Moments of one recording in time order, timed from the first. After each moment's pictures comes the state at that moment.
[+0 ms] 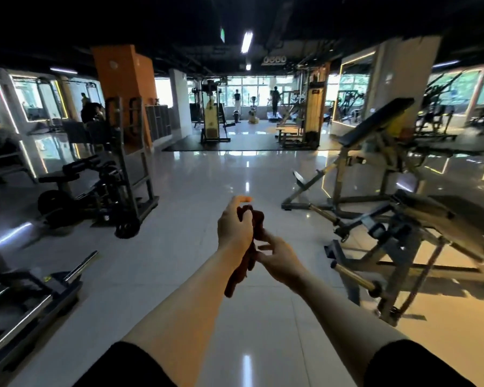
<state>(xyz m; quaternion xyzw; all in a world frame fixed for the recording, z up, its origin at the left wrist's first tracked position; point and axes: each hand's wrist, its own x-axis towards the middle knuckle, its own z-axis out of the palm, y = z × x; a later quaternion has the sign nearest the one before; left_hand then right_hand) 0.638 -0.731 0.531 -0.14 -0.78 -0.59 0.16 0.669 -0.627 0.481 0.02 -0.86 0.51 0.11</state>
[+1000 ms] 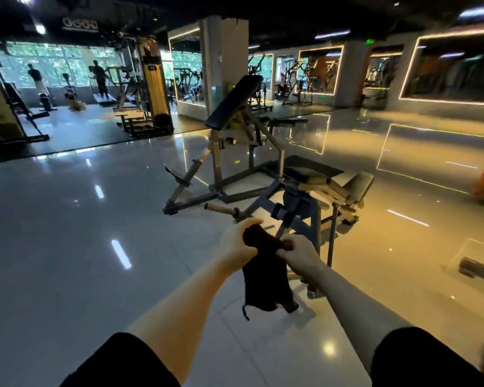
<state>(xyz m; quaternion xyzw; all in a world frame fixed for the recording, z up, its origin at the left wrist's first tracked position) 0.233 -0.506 0.458 -0.49 -0.73 -0.43 -0.22 0.376 -0.408 0.443 -0.36 -0.84 0.34 0.20</state>
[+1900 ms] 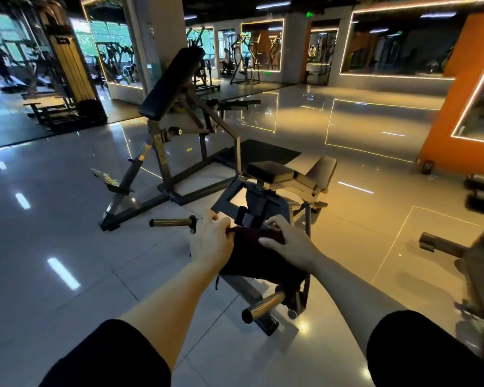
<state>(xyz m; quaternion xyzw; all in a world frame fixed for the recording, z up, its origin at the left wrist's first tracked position) 0.099 -0.207 0.403 -0.55 -0.80 -0.25 0.03 0.289 -0.136 0.411 -0.38 -0.85 0.31 0.19</state>
